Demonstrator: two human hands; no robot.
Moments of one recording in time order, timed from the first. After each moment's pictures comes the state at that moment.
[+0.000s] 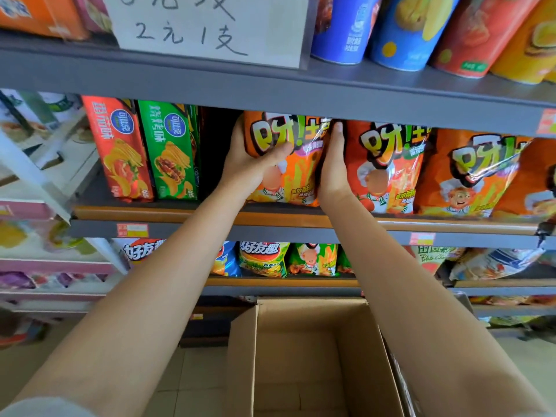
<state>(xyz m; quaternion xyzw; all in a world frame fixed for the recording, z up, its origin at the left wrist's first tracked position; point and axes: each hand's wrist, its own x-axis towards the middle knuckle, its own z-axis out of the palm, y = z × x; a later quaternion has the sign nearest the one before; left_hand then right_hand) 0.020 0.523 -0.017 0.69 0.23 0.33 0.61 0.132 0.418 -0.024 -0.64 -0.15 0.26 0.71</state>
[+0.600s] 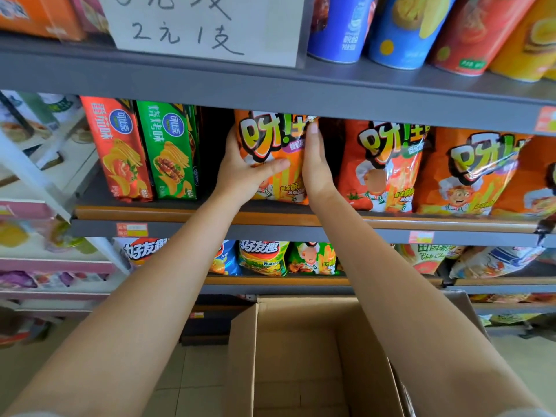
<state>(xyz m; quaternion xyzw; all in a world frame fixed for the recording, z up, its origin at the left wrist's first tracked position) 0.015 0.529 -0.032 0.71 0.25 0.32 0.57 0.104 0.423 -0.008 -0.71 -0.21 0.20 0.64</state>
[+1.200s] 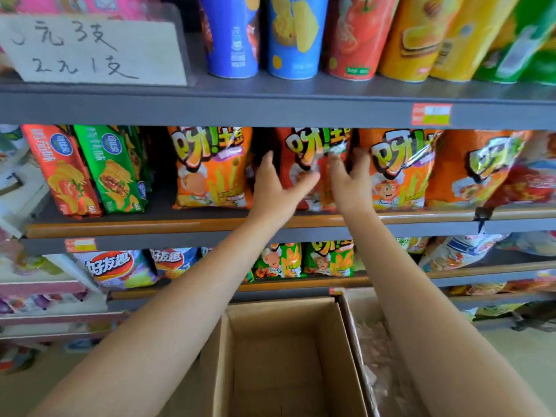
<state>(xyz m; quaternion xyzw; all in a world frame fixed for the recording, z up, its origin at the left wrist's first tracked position) 0.067 0.369 0.003 0.79 0.24 0.26 0.51 0.165 0.269 0.010 -0.78 -0.18 0.02 0.60</state>
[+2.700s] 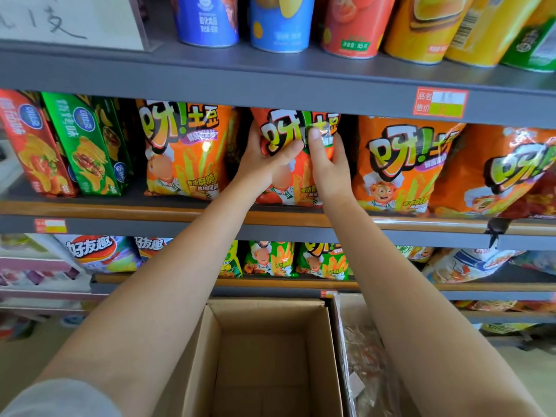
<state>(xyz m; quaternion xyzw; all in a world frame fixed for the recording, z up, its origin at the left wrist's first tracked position) 0.126 0.408 -0.018 0.71 0.22 0.28 0.61 0.194 0.290 -0.004 -0.71 -0.20 0.14 0.66</state>
